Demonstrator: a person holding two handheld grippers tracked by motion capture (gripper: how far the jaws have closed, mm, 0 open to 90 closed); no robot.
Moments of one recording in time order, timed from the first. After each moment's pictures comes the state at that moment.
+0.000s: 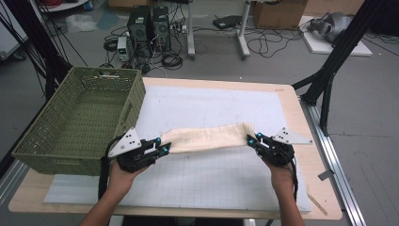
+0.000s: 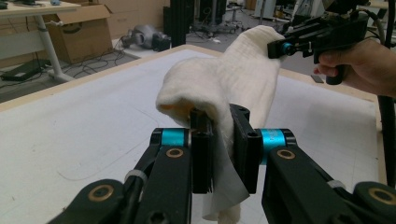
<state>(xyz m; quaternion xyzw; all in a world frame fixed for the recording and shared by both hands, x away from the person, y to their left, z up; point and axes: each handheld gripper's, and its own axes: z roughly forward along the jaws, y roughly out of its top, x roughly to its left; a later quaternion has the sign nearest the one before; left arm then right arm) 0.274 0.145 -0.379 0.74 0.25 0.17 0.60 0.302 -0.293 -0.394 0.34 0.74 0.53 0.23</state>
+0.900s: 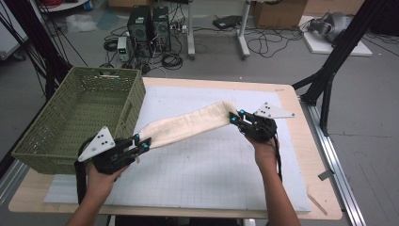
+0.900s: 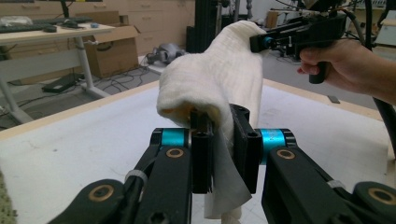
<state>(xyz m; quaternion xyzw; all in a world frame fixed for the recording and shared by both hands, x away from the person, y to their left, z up) 0.253 0.189 -0.354 0.71 0.27 0.22 0.62 0.350 -0.239 -0.348 0.30 0.74 0.56 0.23</state>
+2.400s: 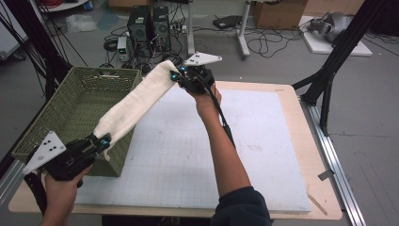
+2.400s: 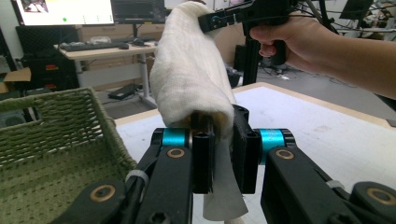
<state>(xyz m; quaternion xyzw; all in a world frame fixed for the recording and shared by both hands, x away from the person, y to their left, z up) 0.223 0.264 -0.337 0.66 0.33 0.30 0.61 0.452 -0.068 -0.276 0.23 0.77 0.55 0.23</state>
